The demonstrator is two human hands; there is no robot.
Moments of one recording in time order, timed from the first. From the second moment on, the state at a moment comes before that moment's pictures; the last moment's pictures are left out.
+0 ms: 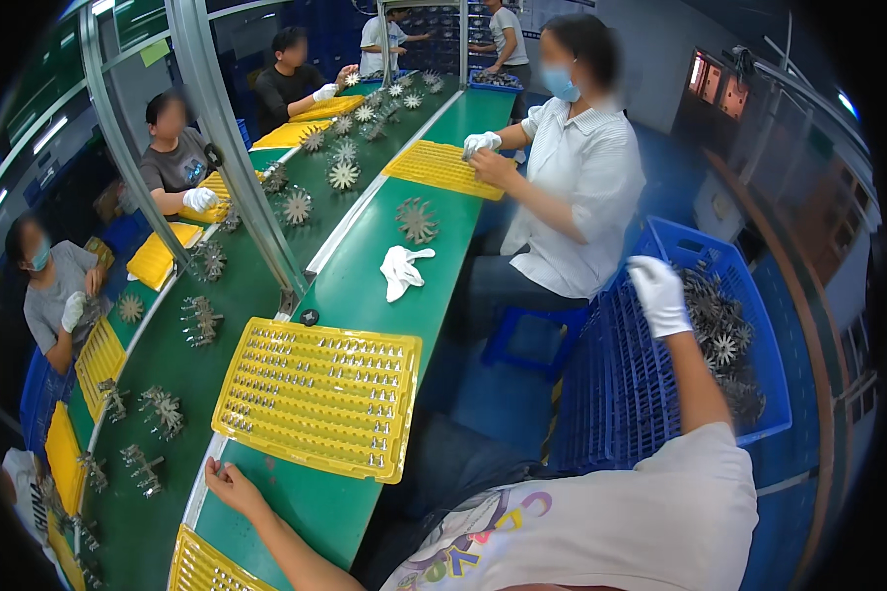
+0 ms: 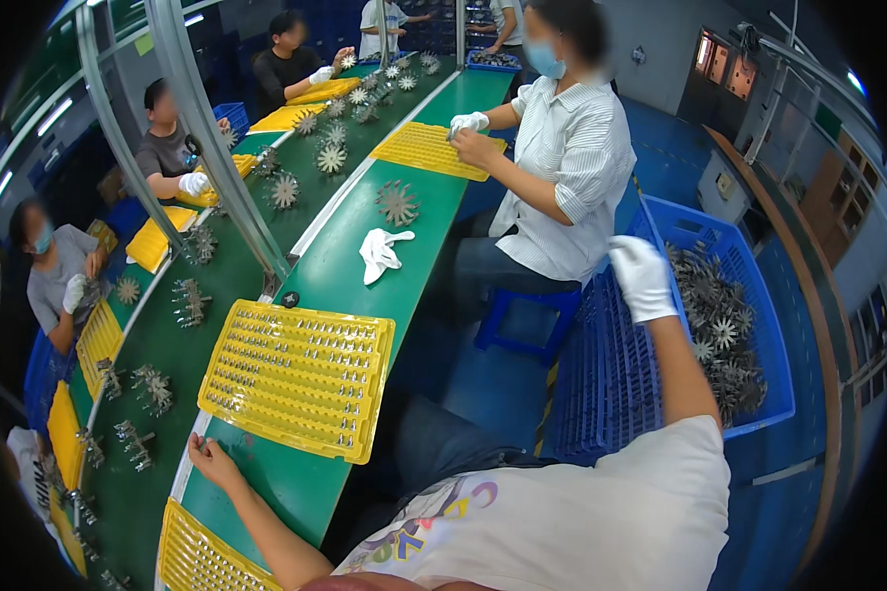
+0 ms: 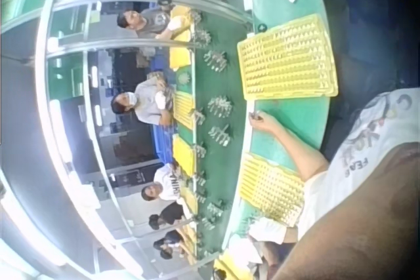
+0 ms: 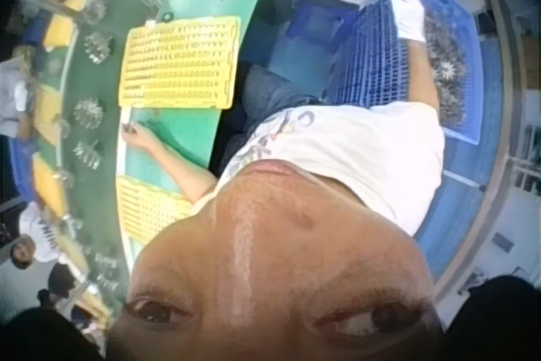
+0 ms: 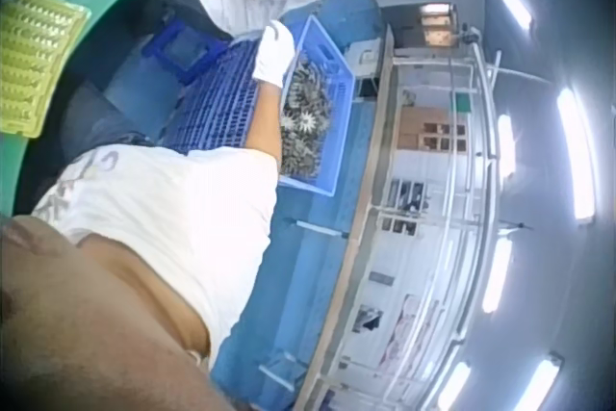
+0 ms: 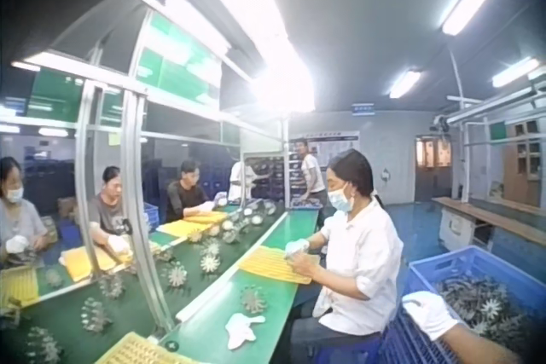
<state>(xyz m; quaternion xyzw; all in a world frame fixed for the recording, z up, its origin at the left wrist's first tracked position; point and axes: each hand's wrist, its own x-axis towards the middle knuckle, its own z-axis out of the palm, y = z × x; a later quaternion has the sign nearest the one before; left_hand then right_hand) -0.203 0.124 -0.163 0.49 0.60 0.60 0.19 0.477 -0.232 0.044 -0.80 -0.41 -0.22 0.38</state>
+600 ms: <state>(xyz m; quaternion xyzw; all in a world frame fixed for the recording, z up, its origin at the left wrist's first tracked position) -0.183 0.153 -0.163 0.58 0.64 0.50 0.12 0.608 -0.624 -0.173 -0.98 0.00 0.19 -0.04</state>
